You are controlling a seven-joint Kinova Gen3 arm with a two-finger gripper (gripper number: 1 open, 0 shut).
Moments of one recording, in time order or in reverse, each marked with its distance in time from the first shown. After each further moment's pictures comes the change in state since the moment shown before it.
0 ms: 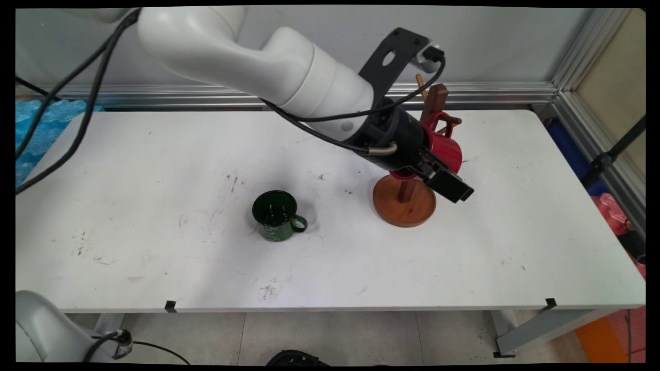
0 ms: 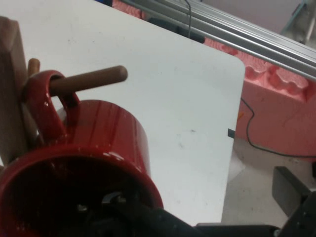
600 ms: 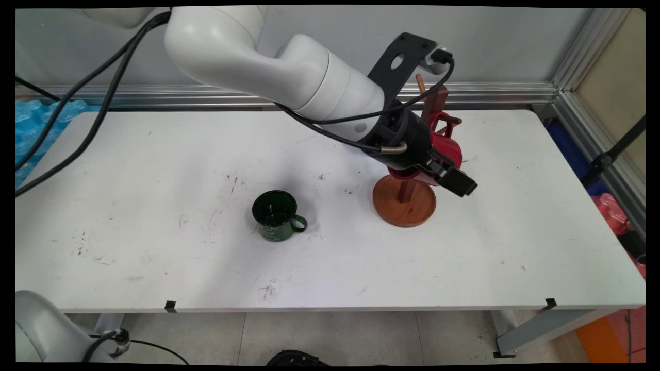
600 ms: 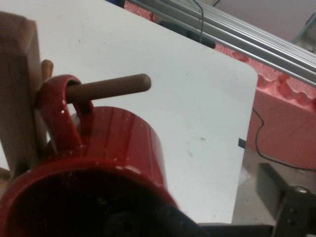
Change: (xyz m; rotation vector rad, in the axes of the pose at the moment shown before) arm 0.003 -0.006 0.017 0.022 0.008 -0.041
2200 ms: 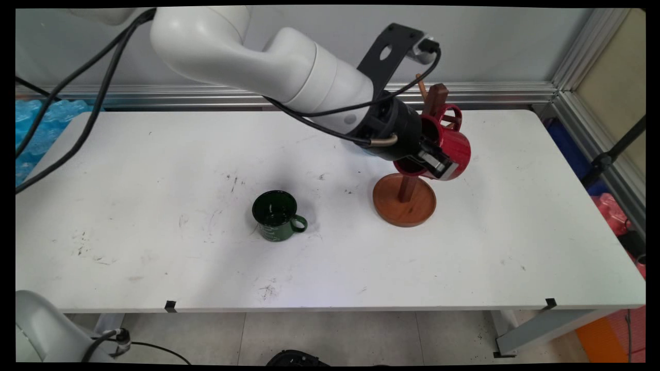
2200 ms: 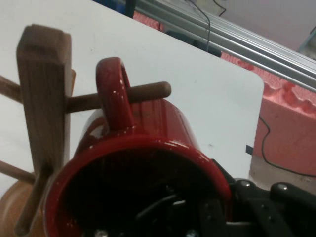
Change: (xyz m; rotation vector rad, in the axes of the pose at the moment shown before) arm 0.000 -0.009 -0.013 0.012 0.028 0.002
